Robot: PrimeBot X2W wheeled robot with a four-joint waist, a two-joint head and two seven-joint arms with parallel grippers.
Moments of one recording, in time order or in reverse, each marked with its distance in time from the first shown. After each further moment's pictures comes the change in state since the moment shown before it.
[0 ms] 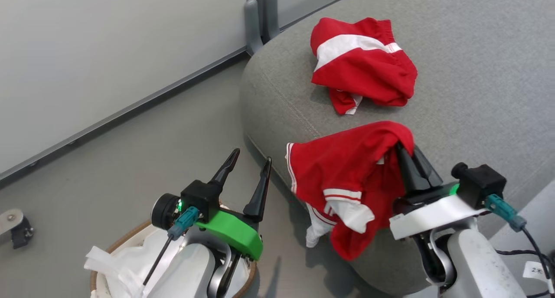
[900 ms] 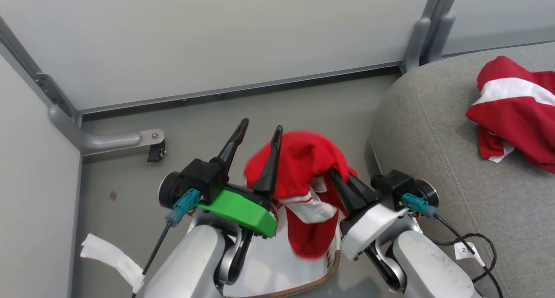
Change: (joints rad) left arm -0.070 0.005 -0.081 -0.128 -0.123 0.098 0.001; right arm -0.152 0.001 0.281 0.314 -0.024 0.000 -0.001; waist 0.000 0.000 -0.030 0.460
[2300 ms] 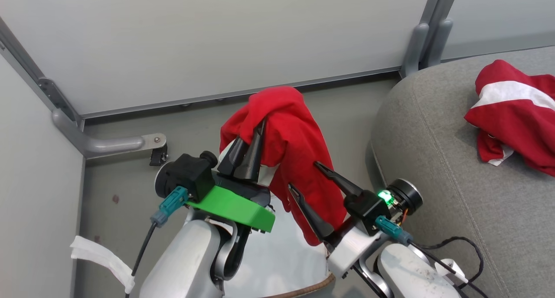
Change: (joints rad) left arm 0.020 -0.016 0.073 -0.078 0.015 -0.070 0.001; right arm 0.050 0.000 0.060 -0.119 -0.196 0.000 0.000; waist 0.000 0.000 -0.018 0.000
